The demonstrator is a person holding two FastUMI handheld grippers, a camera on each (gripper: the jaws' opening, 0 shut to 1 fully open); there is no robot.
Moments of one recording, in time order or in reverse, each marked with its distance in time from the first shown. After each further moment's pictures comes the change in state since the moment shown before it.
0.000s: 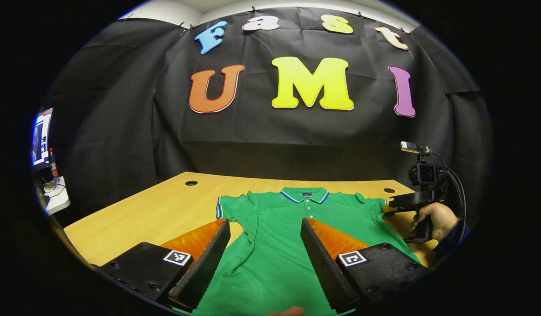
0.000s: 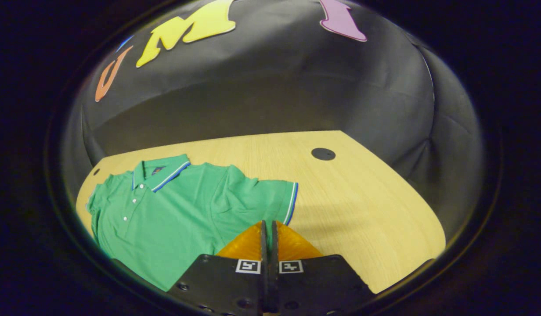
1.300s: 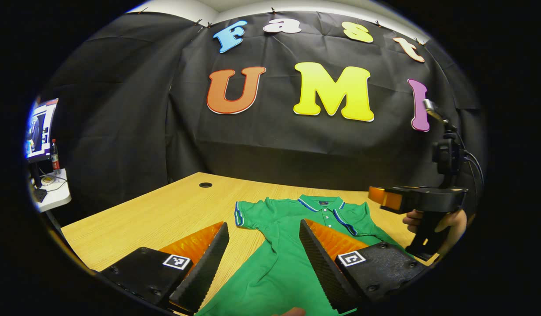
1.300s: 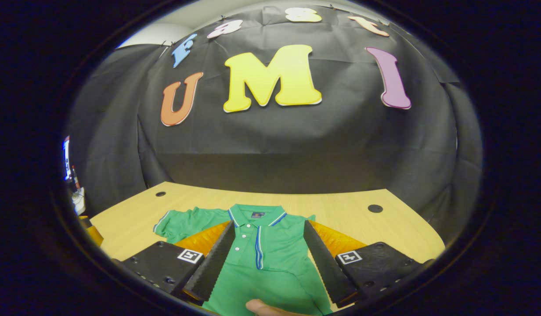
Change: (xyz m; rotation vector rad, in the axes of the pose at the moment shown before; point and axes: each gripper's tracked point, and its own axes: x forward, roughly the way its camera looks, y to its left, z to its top) left arm 0.013 0.058 0.013 -0.112 -0.015 0.065; right arm -0.160 0.139 0.056 -0.059 -0.345 0.280
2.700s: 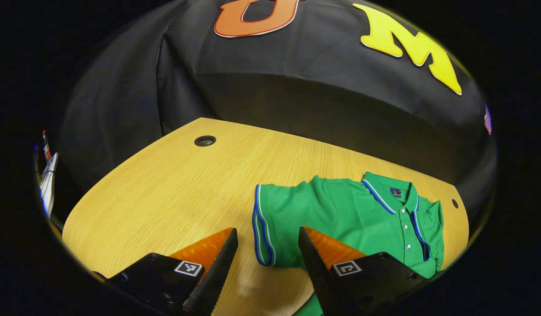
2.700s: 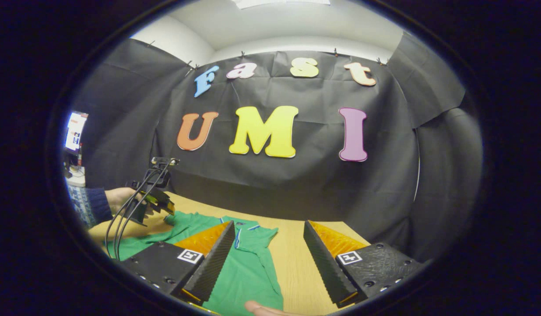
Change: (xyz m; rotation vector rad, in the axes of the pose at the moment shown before) left arm 0.232 0.061 -0.076 -0.038 0.463 0.050; right arm -0.189 -0.044 -0.003 -0.132 -0.312 -0.078
